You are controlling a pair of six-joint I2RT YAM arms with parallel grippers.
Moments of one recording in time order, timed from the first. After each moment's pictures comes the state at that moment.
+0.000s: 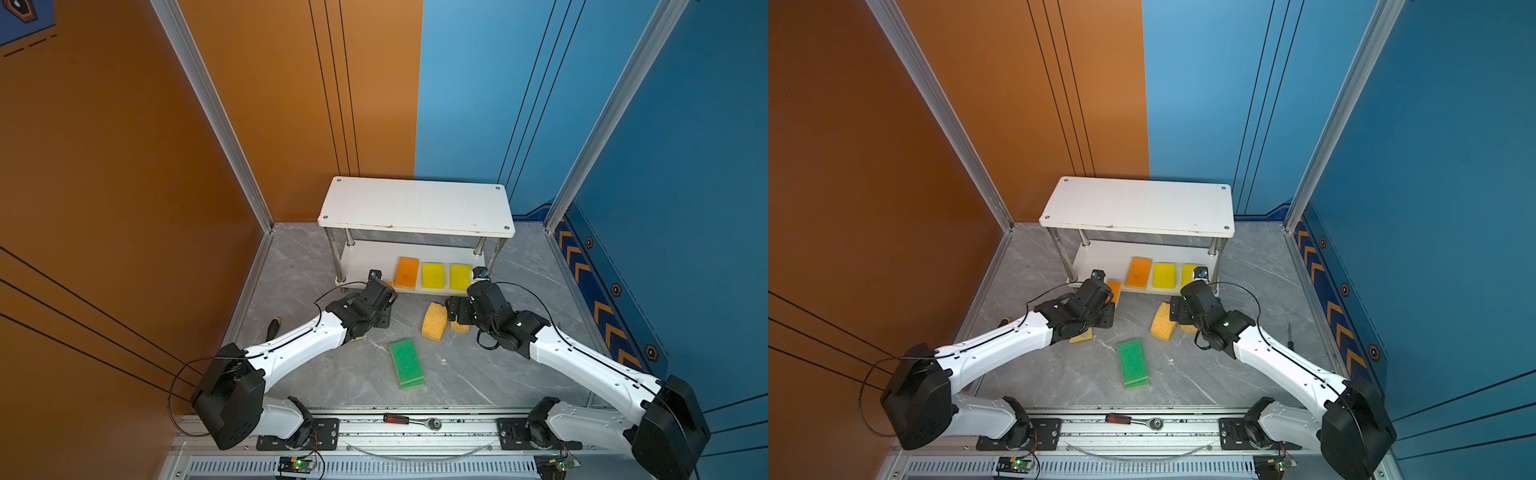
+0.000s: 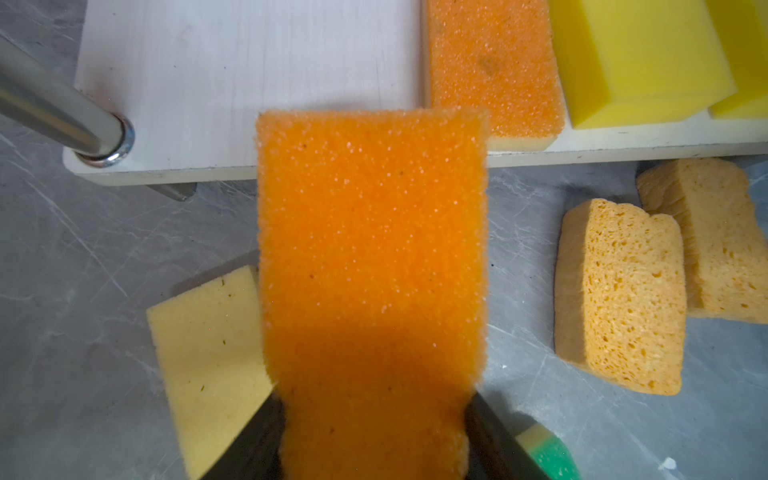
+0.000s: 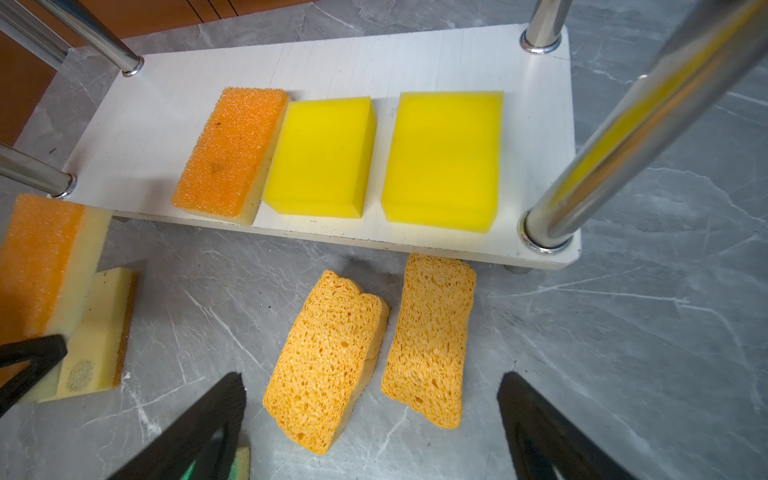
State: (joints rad) left arm -0.70 1.38 0.92 -0.48 -0.30 -0.49; right arm 0.66 1.18 0.80 -0.38 0.28 0.55
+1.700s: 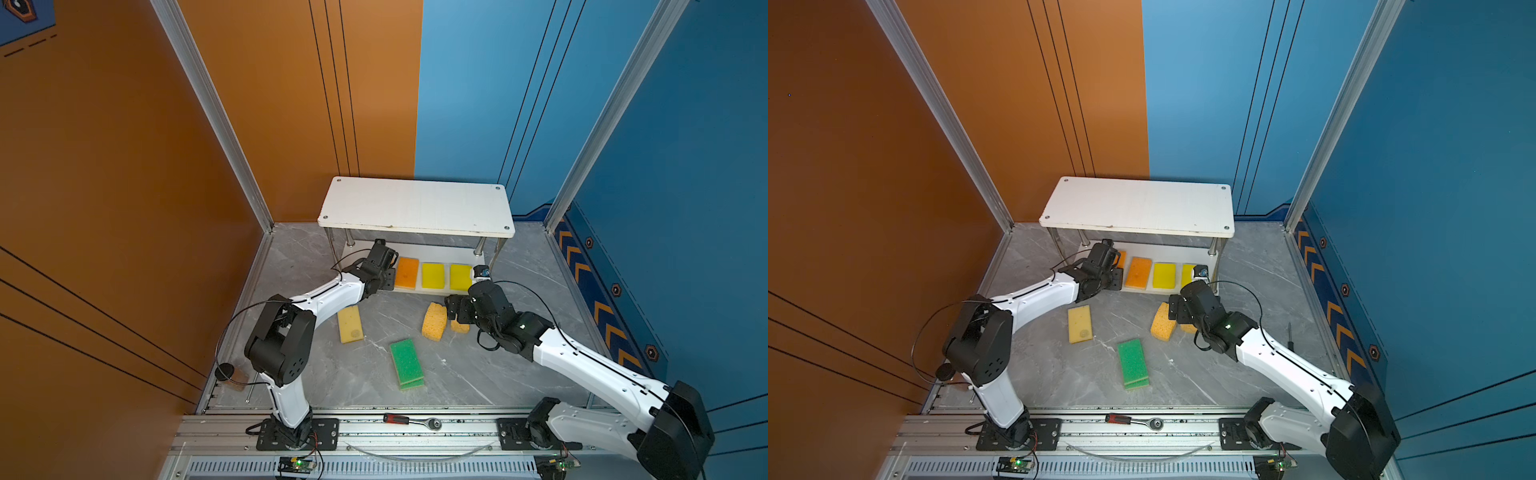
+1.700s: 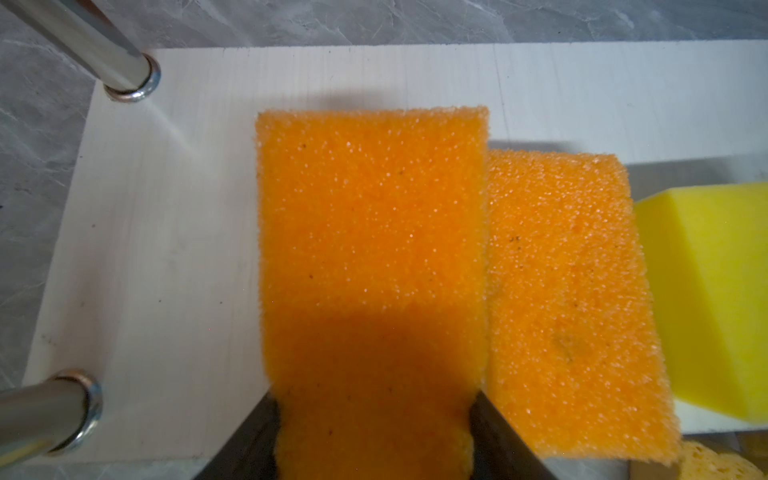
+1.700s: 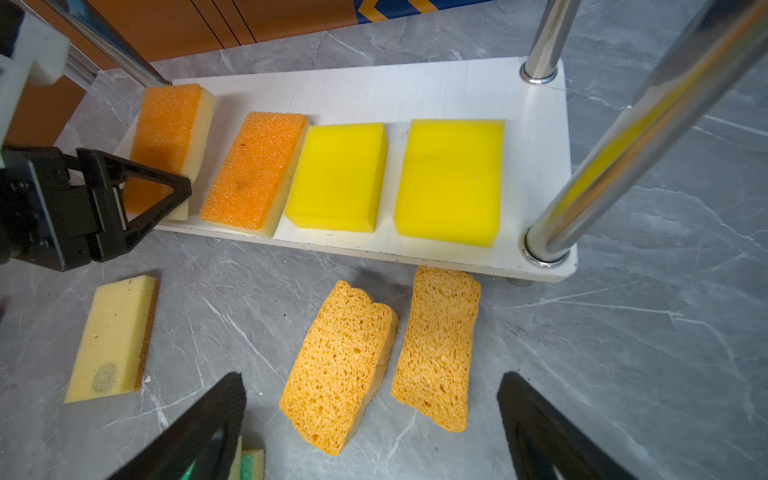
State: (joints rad) left arm -0.52 1.79 1.26 -0.34 -0.23 -0.34; right arm 0.69 1.14 0.81 -0.38 0.31 0.55
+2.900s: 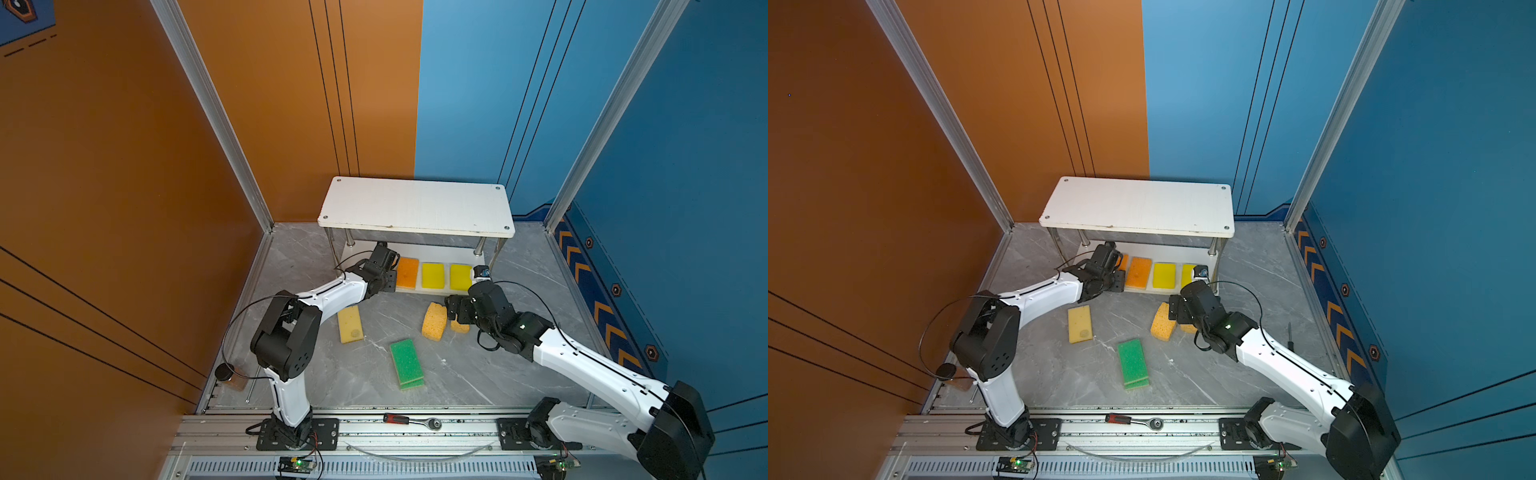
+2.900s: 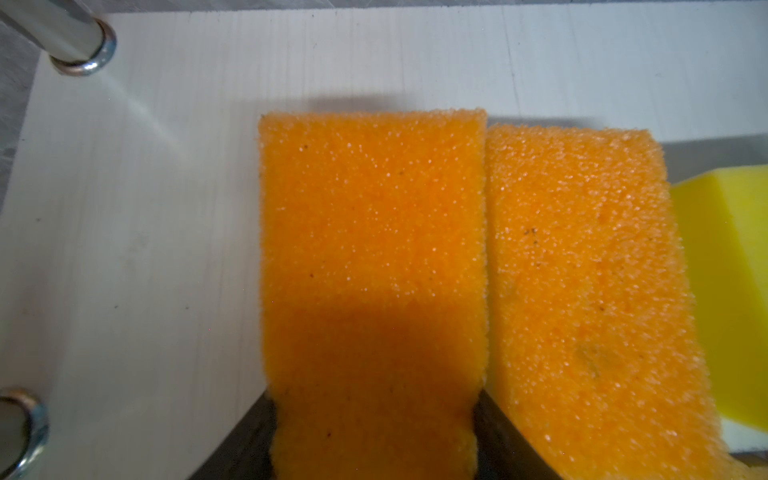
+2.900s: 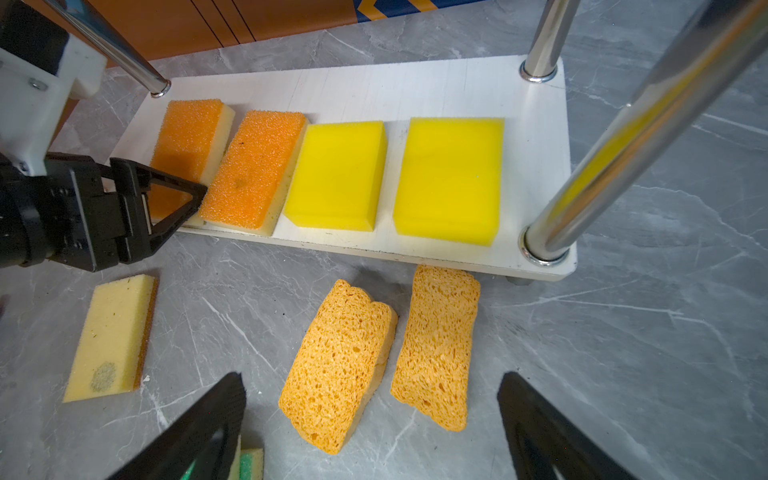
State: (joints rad) left arm -0.52 1.83 1.26 -0.33 -0.22 -0.34; right arm 0.69 1.14 0.81 -0.38 0.31 0.55
